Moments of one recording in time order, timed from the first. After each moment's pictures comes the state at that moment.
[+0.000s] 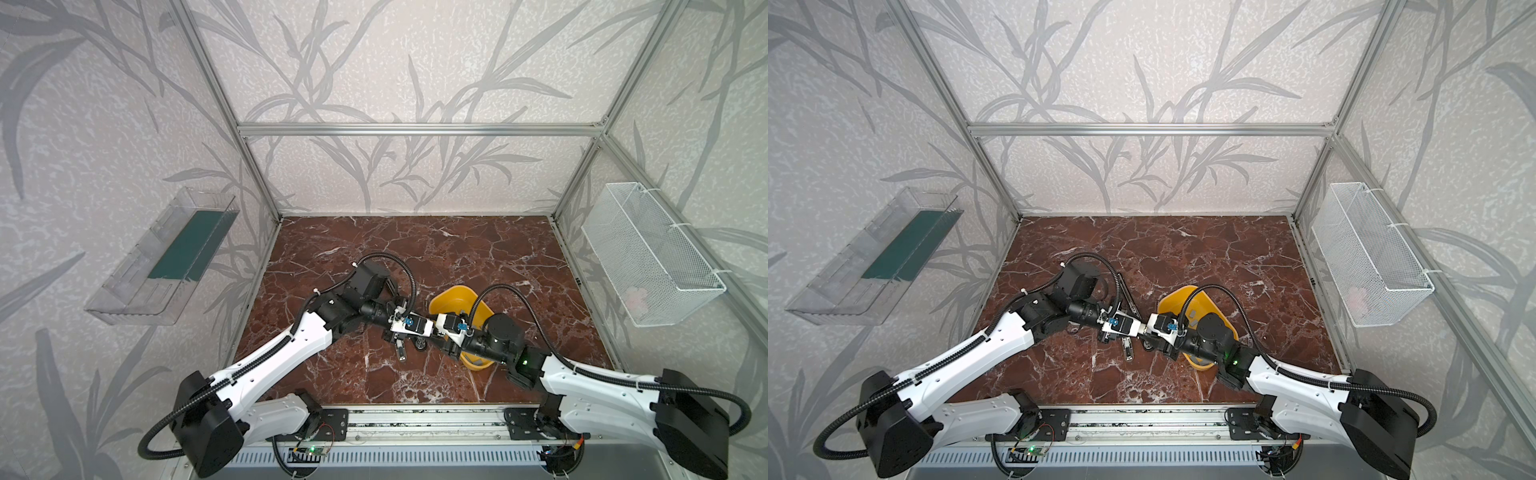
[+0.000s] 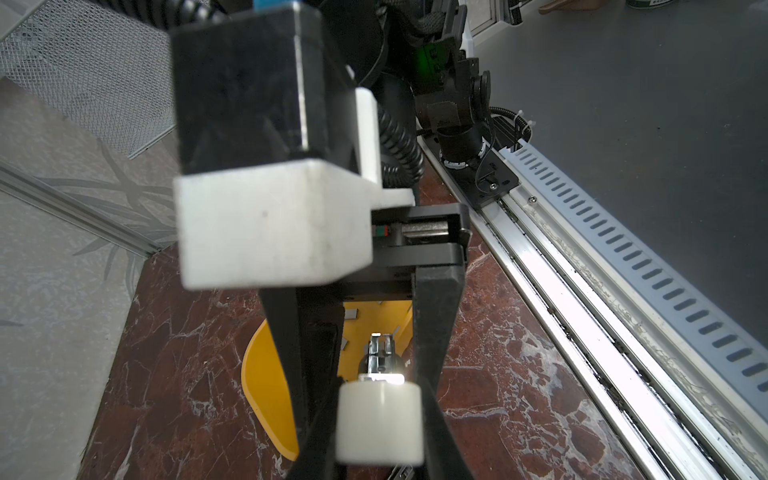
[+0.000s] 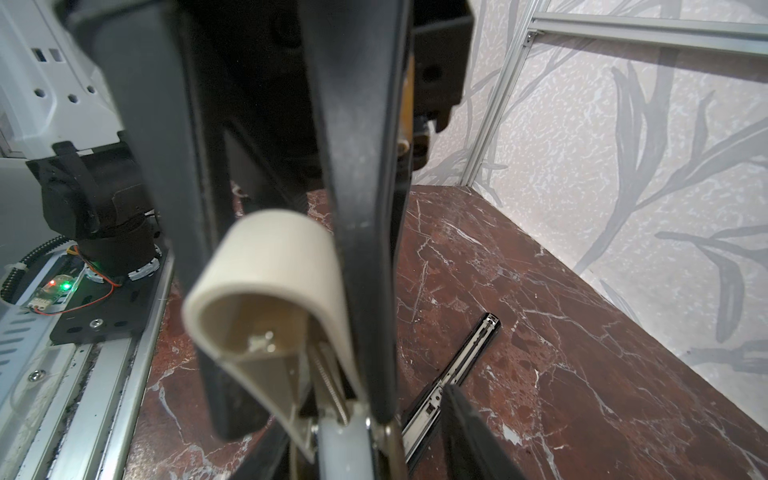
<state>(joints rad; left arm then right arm) -0.70 1.18 0.96 -0.50 0.83 1.04 0.93 1.06 0.37 0.56 -0.24 -0.23</state>
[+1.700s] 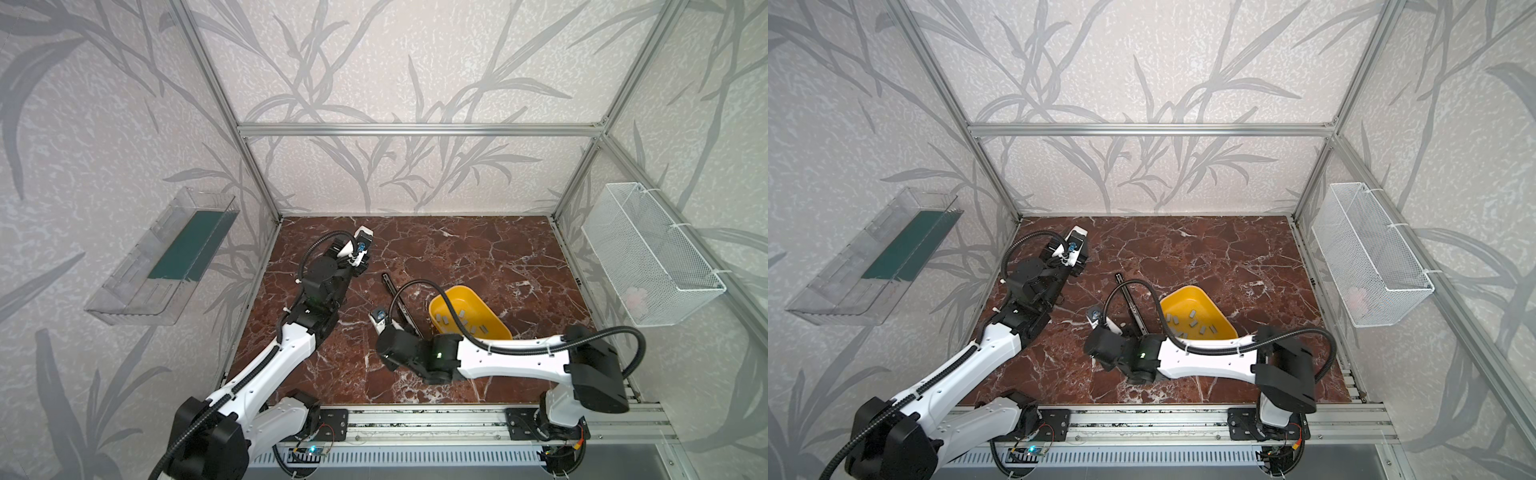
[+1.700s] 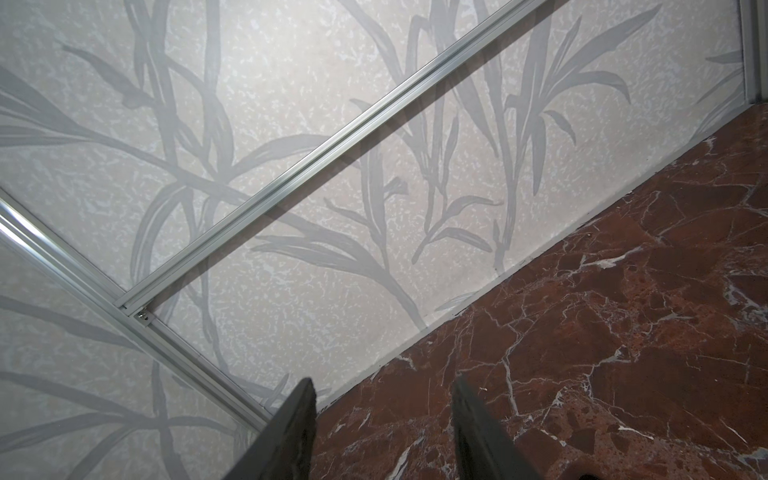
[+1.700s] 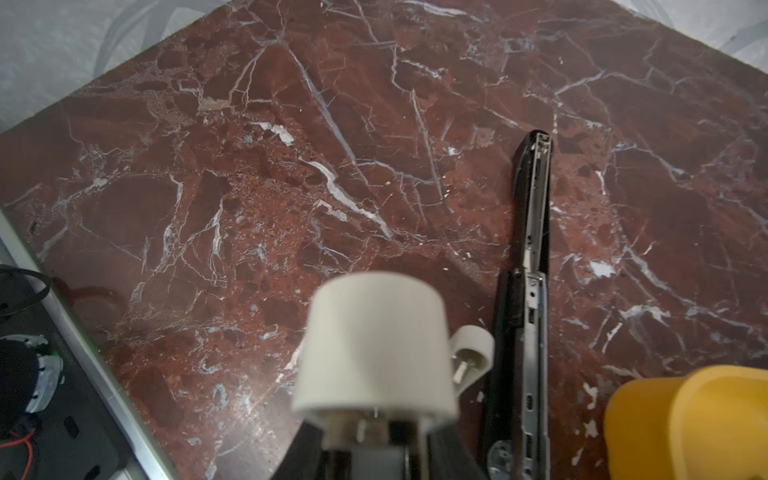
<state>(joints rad) -0.38 1.07 0.72 0.39 -0.22 0.56 1.34 1.74 1.24 -0.37 0.46 0.50</state>
